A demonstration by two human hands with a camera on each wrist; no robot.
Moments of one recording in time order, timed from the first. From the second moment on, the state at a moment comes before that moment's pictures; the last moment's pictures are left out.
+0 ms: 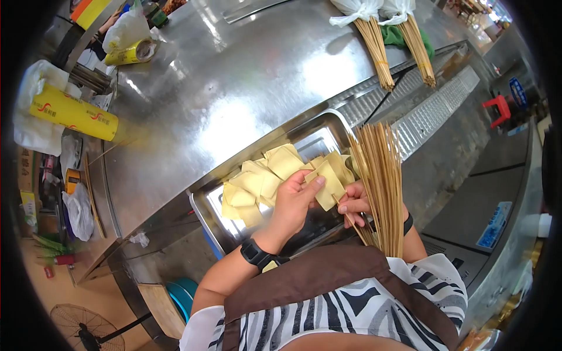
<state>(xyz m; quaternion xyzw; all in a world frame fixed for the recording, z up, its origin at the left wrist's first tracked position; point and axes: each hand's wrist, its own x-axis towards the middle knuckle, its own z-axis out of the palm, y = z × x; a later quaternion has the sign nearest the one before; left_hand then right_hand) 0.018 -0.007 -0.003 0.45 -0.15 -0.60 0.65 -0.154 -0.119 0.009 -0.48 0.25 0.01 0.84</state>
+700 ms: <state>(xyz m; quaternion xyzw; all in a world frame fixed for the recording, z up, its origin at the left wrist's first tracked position) 0.017 -0.035 -0.015 0.53 -0.14 -0.60 0.59 -0.165 -0.132 0.021 -0.51 0.20 -0.01 0.84</state>
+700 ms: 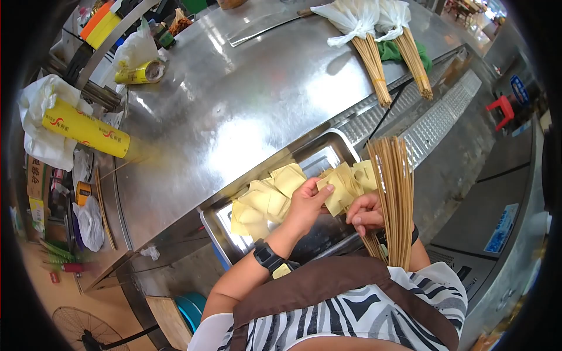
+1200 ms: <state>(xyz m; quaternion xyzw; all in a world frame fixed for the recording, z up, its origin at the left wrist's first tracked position) 0.015 -0.048 0.035 0.55 -0.34 -0.52 0.56 -0.148 -0.123 0.008 -0.50 0.15 0.06 0.85</state>
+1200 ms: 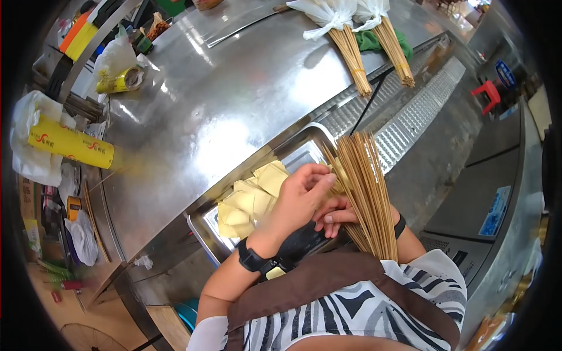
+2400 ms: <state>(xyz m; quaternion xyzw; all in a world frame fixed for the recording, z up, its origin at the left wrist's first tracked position) 0.087 0.008 -0.005 0.68 -0.67 -0.07 0.31 -0.151 -0.130 -0.017 -0.44 0.12 0.04 0.89</state>
